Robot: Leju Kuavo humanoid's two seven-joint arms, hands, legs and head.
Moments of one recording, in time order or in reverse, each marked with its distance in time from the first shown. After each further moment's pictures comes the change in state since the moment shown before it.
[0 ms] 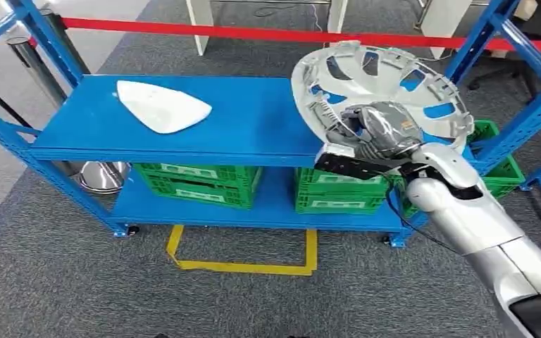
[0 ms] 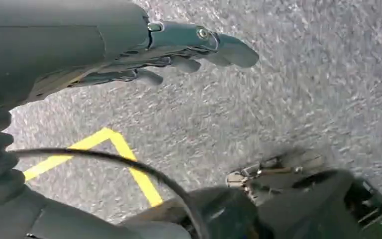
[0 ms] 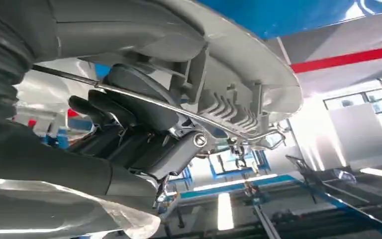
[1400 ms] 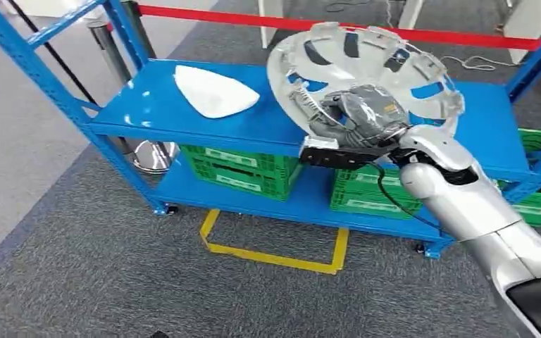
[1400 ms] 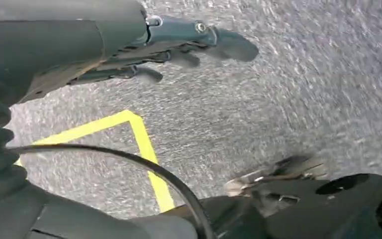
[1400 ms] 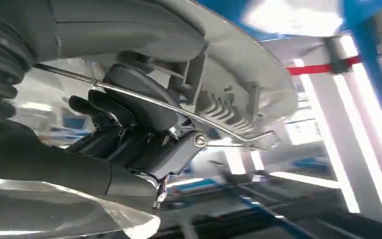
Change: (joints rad) left arm -0.020 0.009 -0.020 0.000 -0.002 -0.017 -0.001; right arm -0.082 0.026 0.052 -0.033 0.025 0.078 -0.015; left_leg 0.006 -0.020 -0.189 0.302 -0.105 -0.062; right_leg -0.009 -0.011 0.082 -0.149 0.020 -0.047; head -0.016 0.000
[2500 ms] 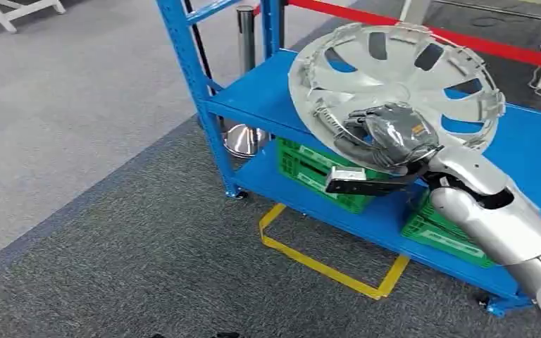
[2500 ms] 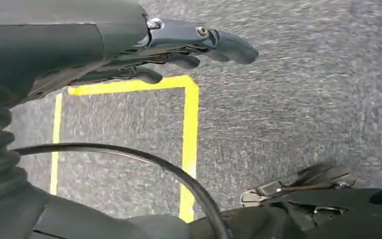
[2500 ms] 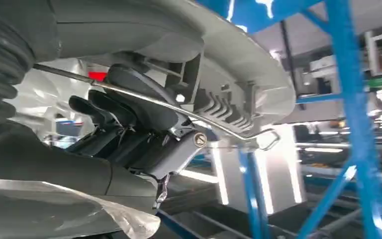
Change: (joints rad) left arm 0.011 0.002 -0.052 0.001 -0.006 0.027 0.077; right arm 0.122 -0.206 0.036 -0.240 0.005 -0.050 0.026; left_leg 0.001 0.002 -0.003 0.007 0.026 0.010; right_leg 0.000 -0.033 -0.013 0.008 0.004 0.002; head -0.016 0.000
